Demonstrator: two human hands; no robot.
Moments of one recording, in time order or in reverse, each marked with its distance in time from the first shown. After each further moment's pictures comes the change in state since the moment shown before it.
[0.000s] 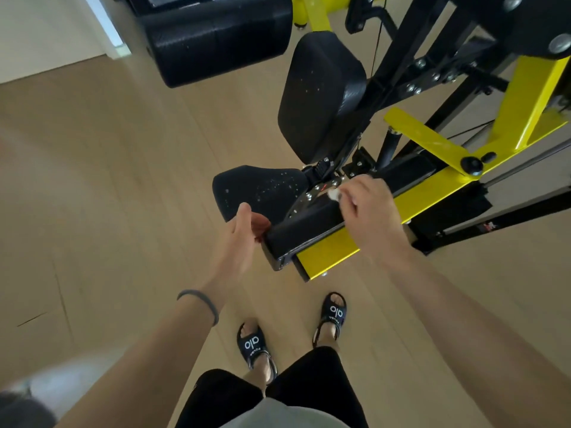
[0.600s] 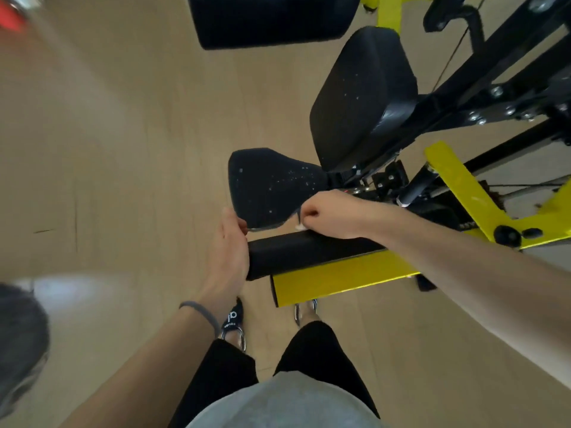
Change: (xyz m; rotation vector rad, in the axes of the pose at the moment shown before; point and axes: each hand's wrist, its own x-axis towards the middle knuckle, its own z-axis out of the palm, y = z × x) left_hand -0.003 0.017 0.050 -0.123 0.470 -0.264; right_hand 0.119 -0.001 0.027 0.031 -1.143 -0.222
